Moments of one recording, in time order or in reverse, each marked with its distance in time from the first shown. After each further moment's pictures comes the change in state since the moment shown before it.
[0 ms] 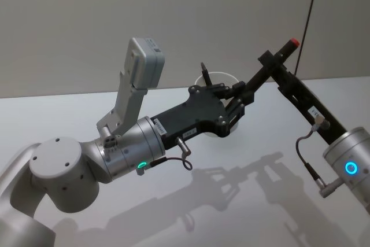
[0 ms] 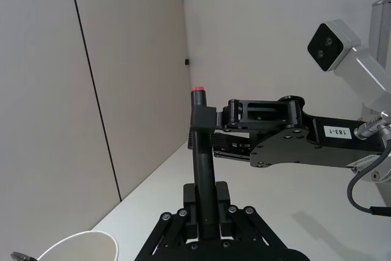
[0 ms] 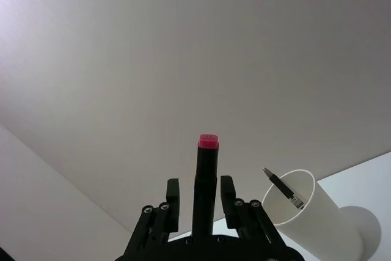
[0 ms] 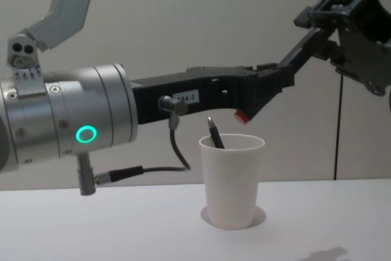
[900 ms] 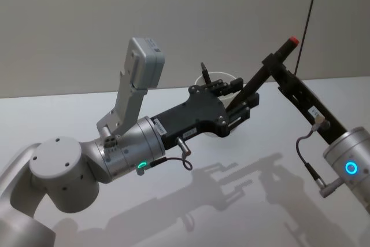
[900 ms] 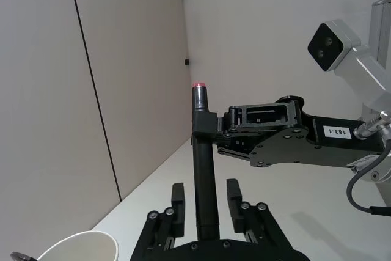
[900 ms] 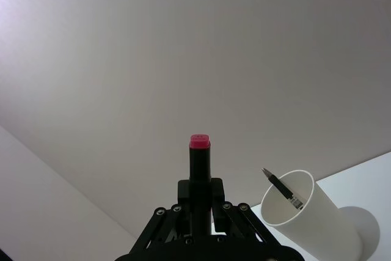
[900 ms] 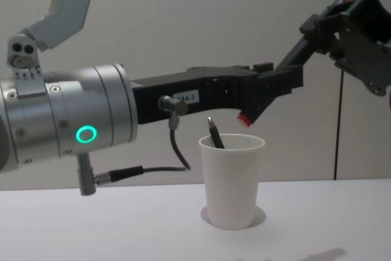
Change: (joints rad) left arm 0.000 0.000 0.000 0.000 0.000 0.000 0.000; right arm 0.000 0.000 0.000 -0.001 -0.002 -0.001 -0.003
